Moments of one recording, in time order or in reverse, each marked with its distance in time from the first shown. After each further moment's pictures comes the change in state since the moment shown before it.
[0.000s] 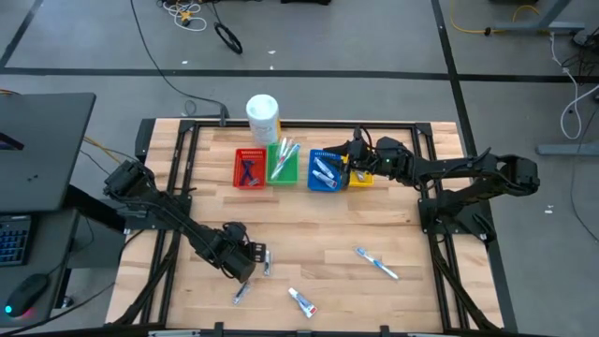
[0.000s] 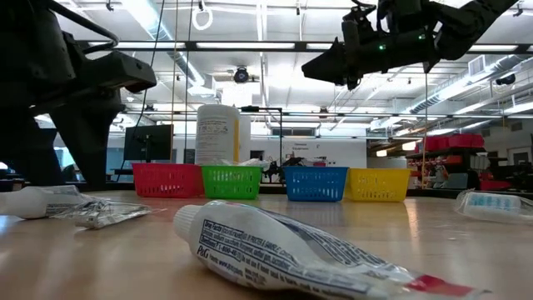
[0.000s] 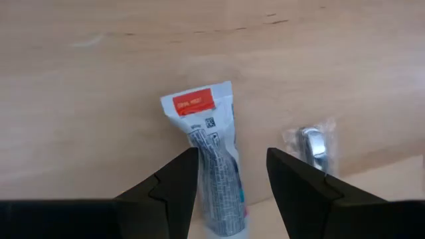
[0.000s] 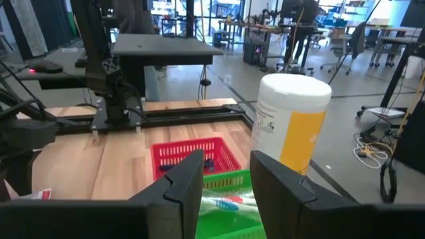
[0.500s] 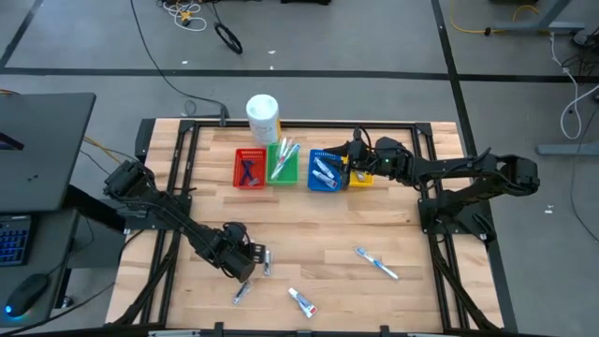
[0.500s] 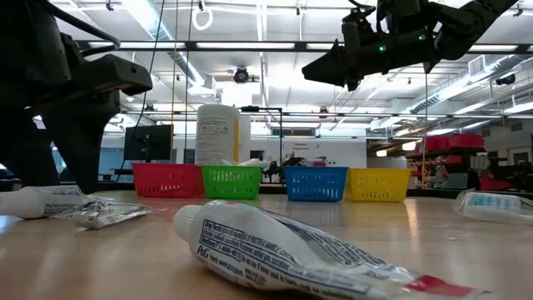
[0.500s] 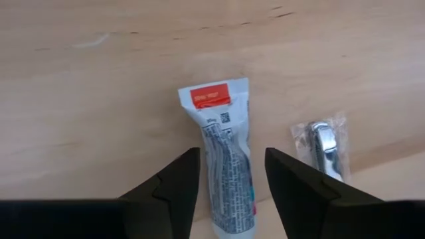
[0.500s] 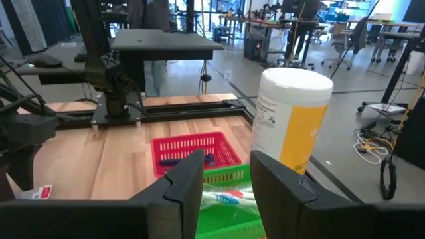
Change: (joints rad) left arm 0.000 0.000 -0.002 -0.009 0.022 0.032; right arm 0.000 0.000 0.000 -0.019 0.000 0.000
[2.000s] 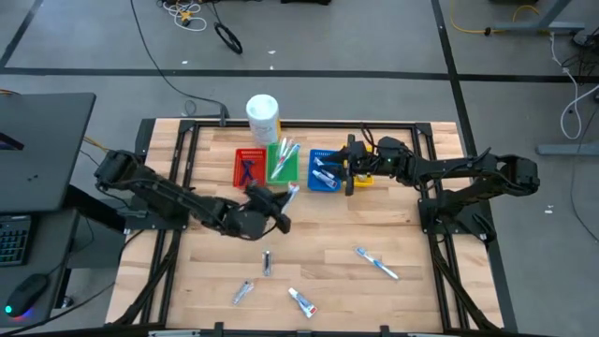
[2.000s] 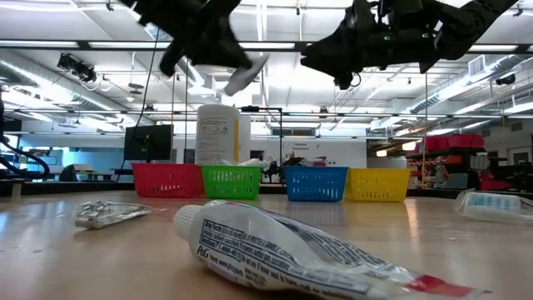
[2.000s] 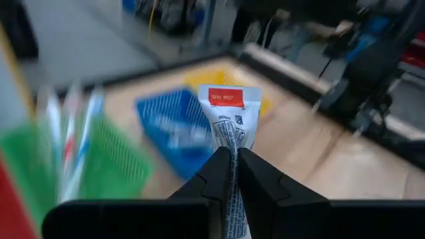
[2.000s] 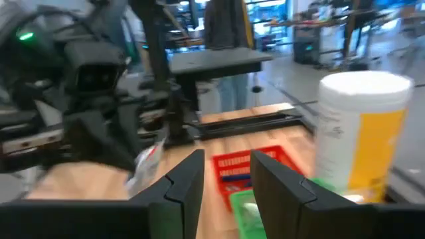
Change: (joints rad) left arm 0.267 -0.154 0.000 0.670 -0.642 1.289; right arm 0.000 0.000 0.000 0.059 -0.195 0.167
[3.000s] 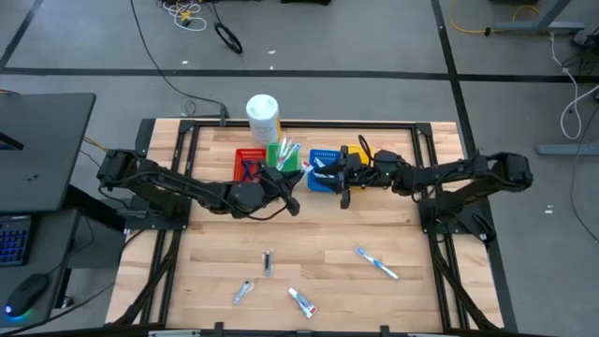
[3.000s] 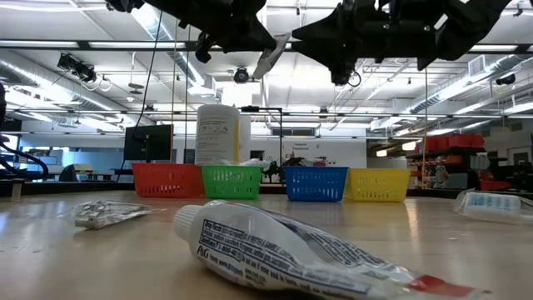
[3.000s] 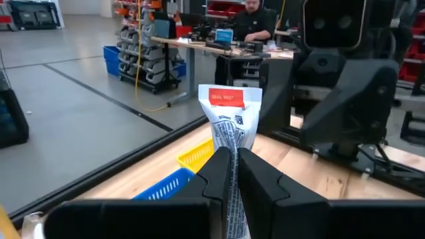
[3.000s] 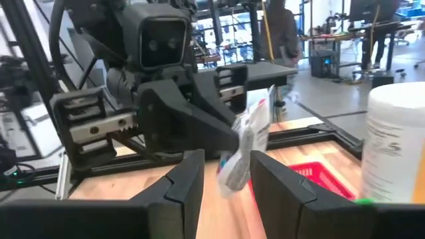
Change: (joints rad) left arm 0.168 0.008 0.001 0.401 0.154 0.509; right arm 0.136 0.070 0.000 0.150 0.084 0.042
